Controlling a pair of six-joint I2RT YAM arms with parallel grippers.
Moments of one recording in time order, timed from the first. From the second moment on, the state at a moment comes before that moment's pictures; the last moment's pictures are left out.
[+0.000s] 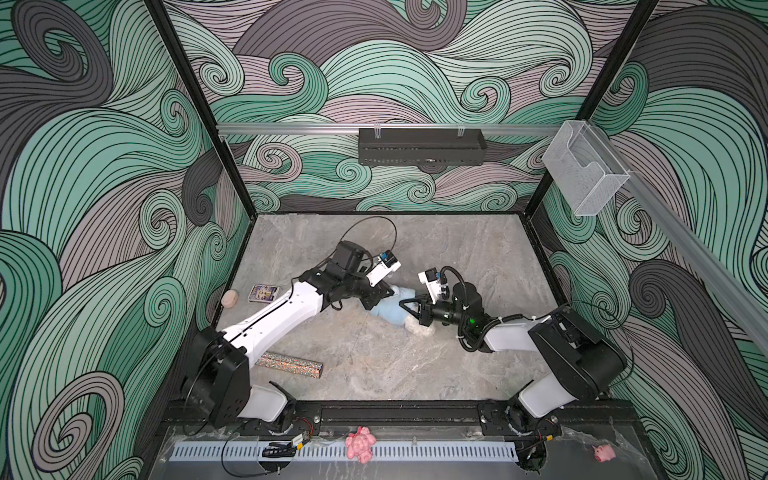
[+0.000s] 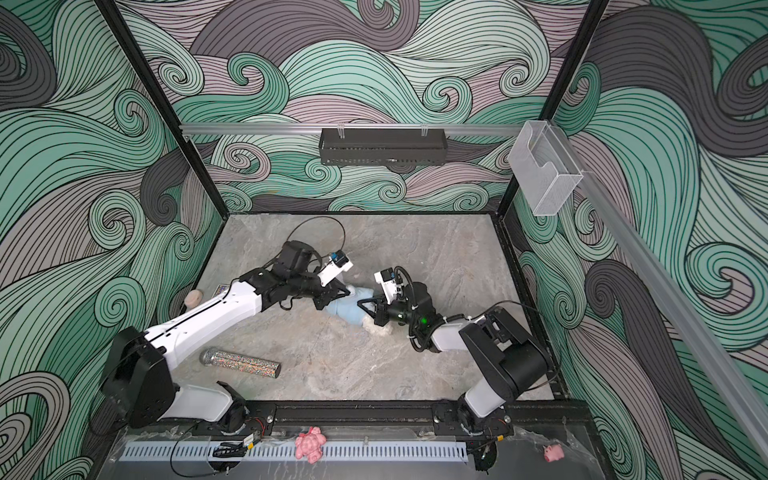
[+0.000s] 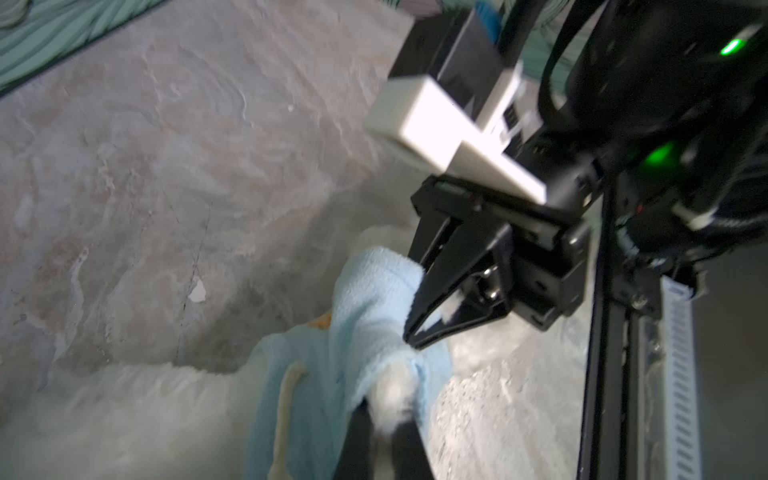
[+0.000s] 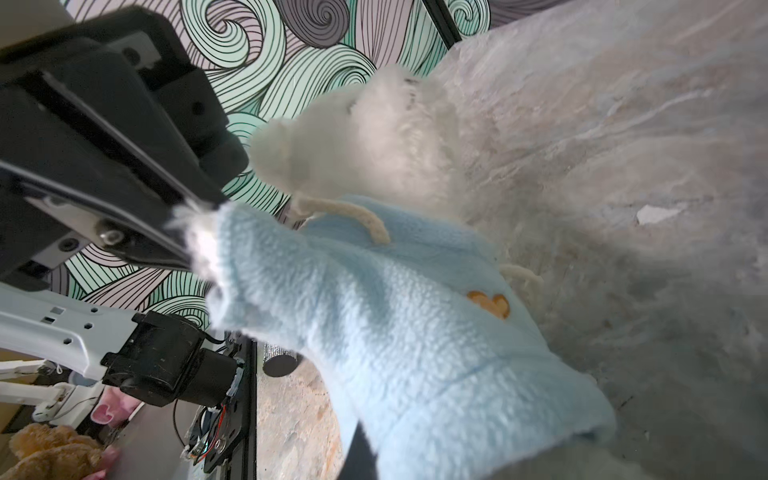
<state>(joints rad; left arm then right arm) -0.55 1.37 1.02 -0.38 0.54 0.17 0.57 1.58 0.46 0.85 -0.61 0.47</state>
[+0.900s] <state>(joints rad) -0.51 1.25 0.86 -0.25 0.63 -0.11 0.57 1.45 0.48 0.51 -0.54 0.25</state>
